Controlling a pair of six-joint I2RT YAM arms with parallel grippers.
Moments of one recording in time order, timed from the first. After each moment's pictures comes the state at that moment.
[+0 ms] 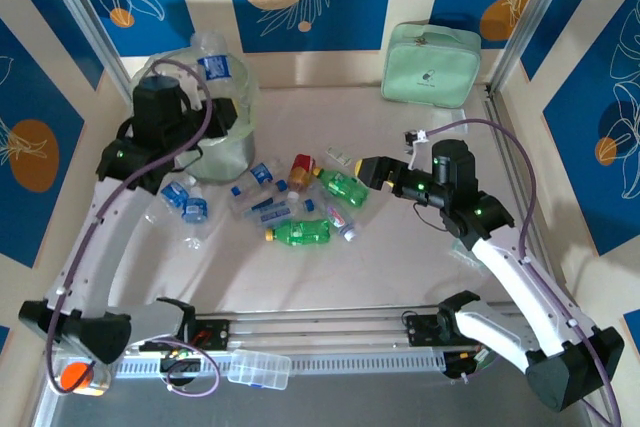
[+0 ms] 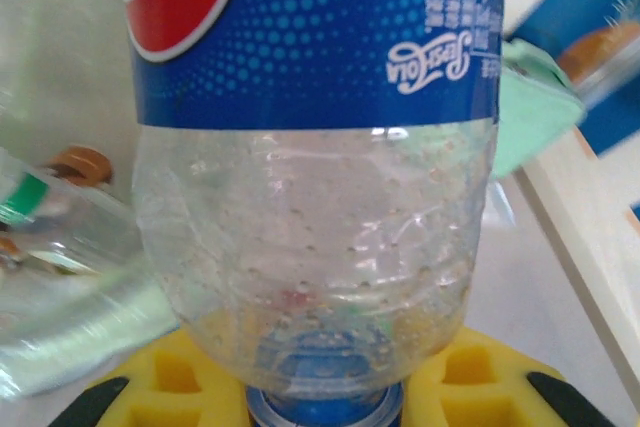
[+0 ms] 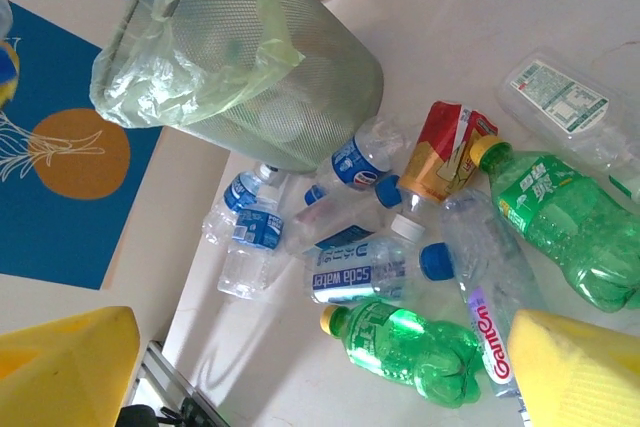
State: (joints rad) left arm -0.28 1.26 1.53 -0.70 0.10 -0.44; right arm 0.40 0.93 0.90 -0.42 -0.42 0.68
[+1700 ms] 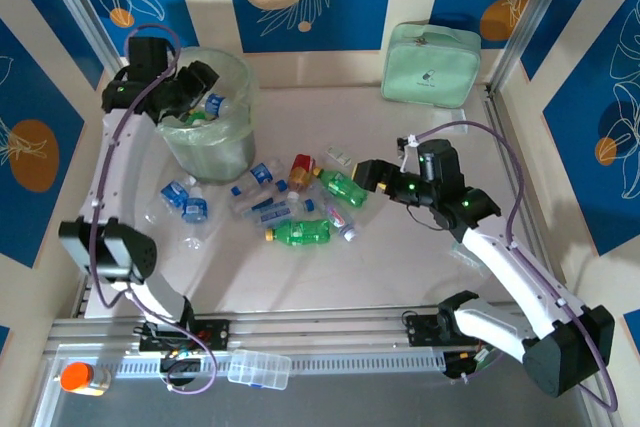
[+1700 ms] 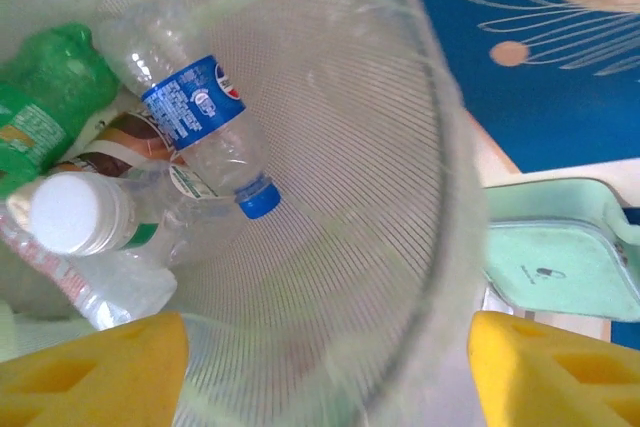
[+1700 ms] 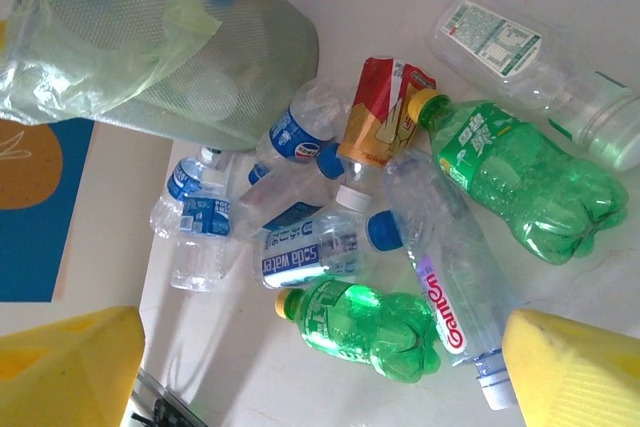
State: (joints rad) left arm -0.07 1.57 1.83 -0.91 0.19 -0.79; right arm 0.44 1.01 0.89 -0.45 -0.37 0.69
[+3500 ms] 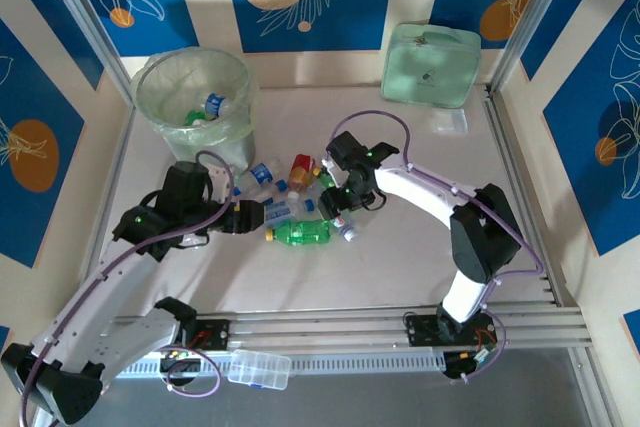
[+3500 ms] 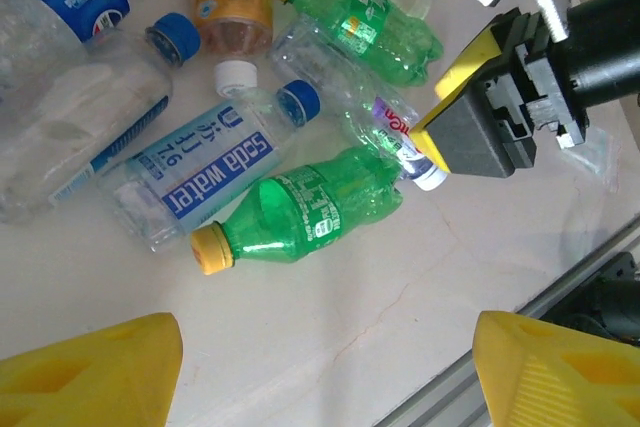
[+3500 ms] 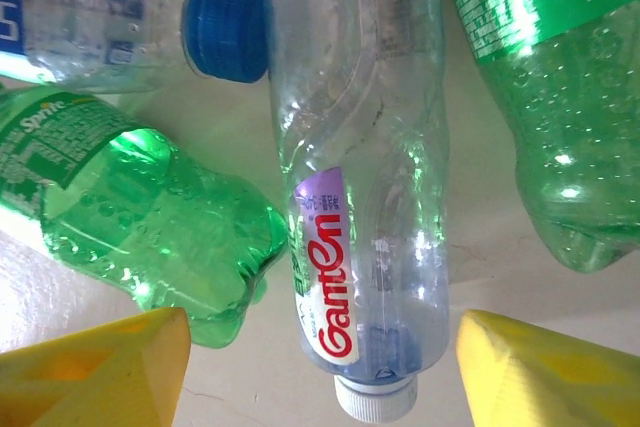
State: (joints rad) left arm -0.47 0.89 0.93 -0.83 0.32 -0.37; right arm 0.66 1.73 1.31 -0.91 -0.17 0.19
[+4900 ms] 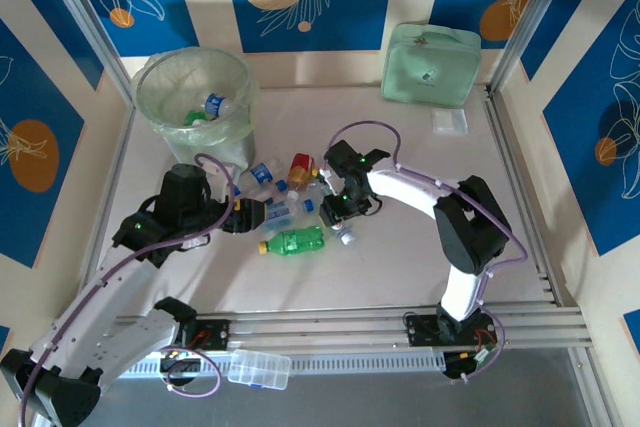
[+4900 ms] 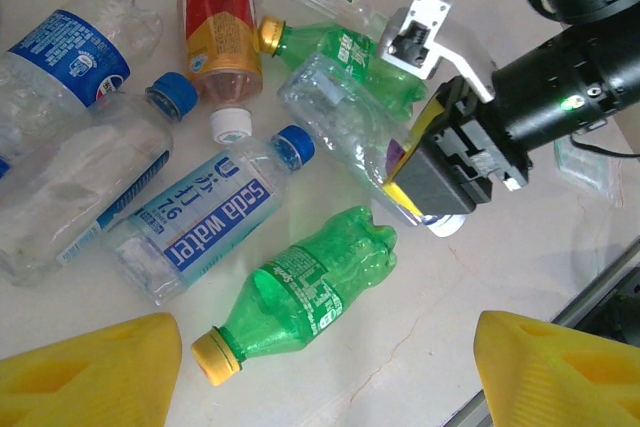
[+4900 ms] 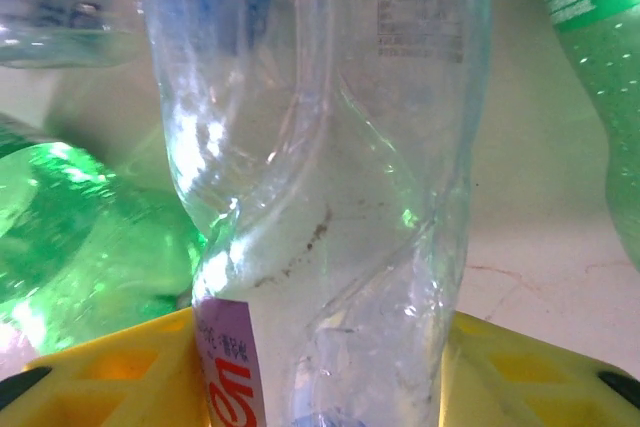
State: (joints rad) left arm -0.47 0.85 0.88 -0.72 0.31 -0.33; right arm 0.67 1.76 1.25 -0.84 -0.22 0.18
